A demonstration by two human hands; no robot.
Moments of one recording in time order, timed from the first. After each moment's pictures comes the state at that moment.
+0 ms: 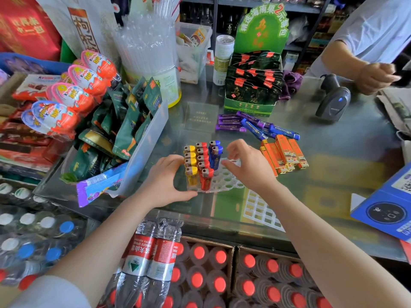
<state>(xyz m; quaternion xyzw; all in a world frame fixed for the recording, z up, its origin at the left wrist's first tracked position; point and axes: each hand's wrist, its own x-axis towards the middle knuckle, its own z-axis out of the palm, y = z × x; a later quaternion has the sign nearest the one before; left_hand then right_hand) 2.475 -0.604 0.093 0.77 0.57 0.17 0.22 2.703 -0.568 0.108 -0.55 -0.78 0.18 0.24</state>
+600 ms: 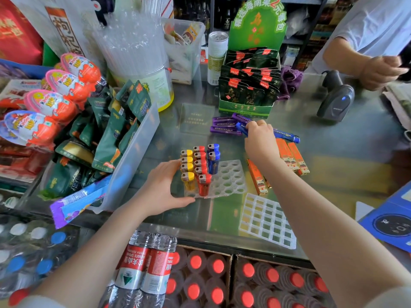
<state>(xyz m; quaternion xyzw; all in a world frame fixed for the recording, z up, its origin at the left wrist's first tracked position) 2.486 -0.589 0.090 0.76 0.56 0.19 0.26 2.725 -0.482 0.100 -0.70 -0.70 0.05 0.12</state>
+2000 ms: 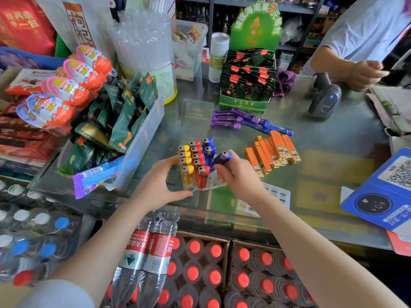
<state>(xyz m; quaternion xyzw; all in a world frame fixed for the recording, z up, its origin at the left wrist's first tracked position) 2.472 -0.622 0.078 0.74 0.57 0.26 0.26 2.691 -0.604 0.111 -0.53 -0.75 0.30 0.25</state>
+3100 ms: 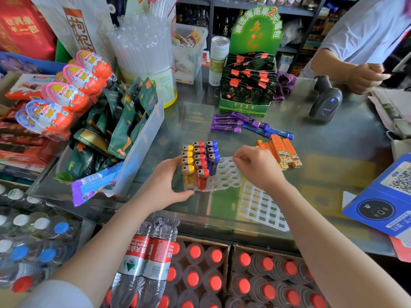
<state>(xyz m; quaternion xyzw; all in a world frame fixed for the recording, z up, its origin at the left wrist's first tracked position) 2.480 -0.612 0.086 0.75 0.55 0.23 0.27 2.729 -0.573 0.114 -0.57 -0.77 0.17 0.23</state>
